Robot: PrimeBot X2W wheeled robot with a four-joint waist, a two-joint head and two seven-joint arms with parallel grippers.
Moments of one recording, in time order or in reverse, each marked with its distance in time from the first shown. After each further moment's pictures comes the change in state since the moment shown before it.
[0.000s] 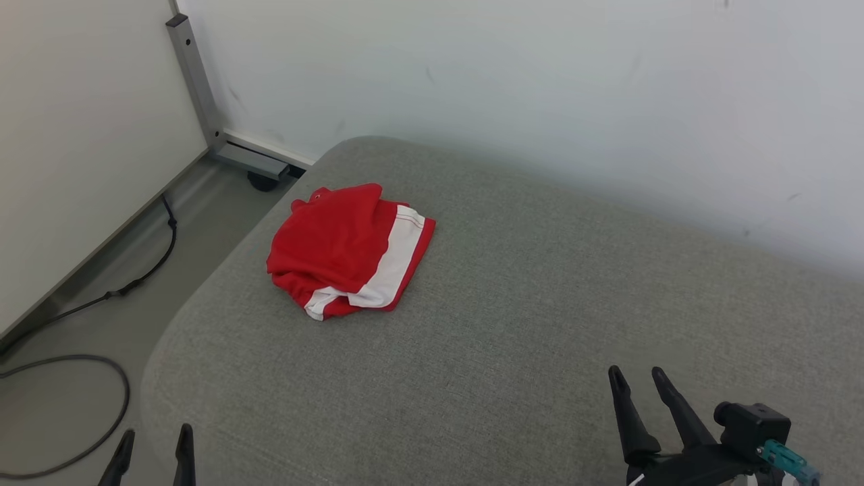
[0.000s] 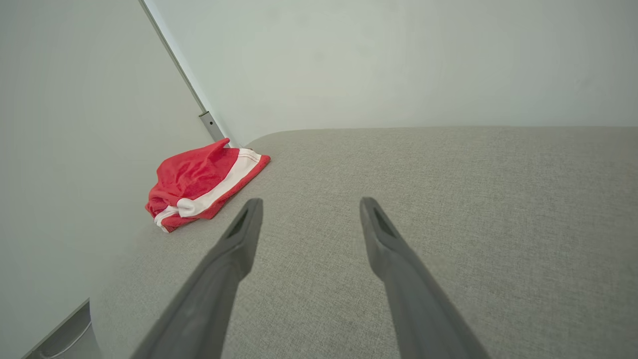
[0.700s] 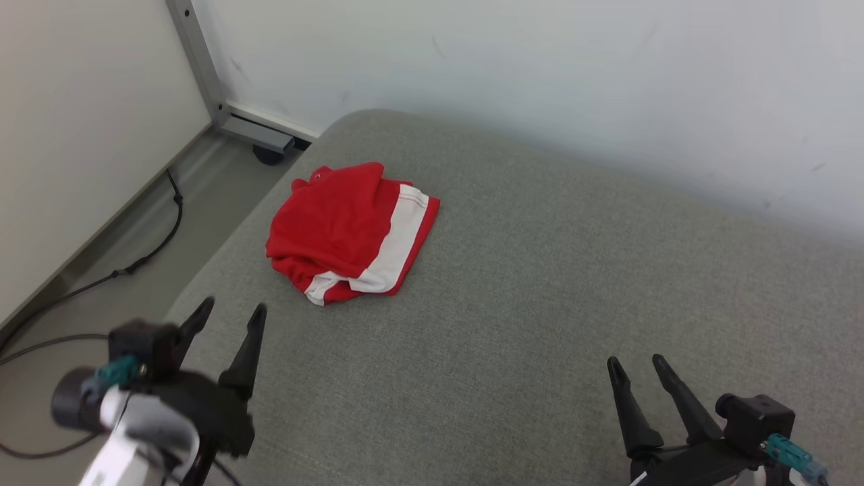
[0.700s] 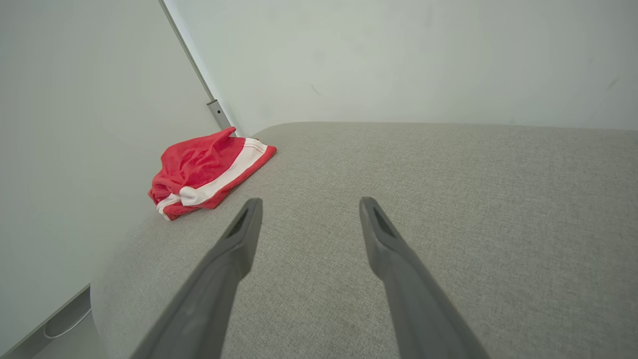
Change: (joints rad) left arm -0.419 0.000 -0.131 0.235 -0.020 -0.165 0.168; right arm 0.005 -0.025 0.021 -0.065 -0.039 0.002 0.012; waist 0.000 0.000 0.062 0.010
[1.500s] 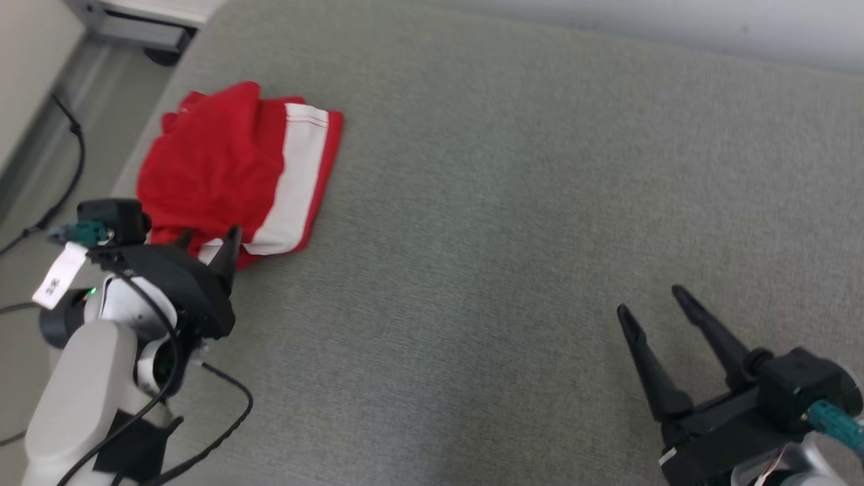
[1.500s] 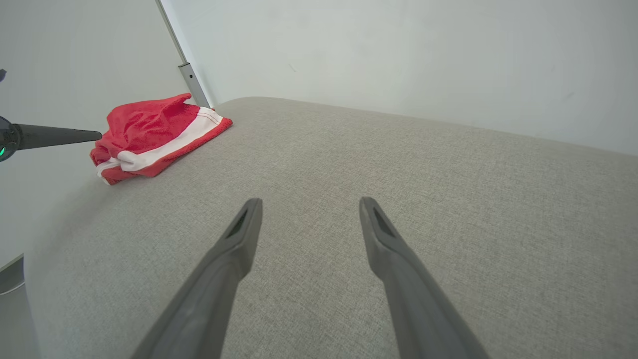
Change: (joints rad) left arm -0.379 -0.069 0.072 0.384 -0.118 -0.019 0.239; right arm 0.013 -0.158 0.032 -0.390 -0.138 -0.012 0.175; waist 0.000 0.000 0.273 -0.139
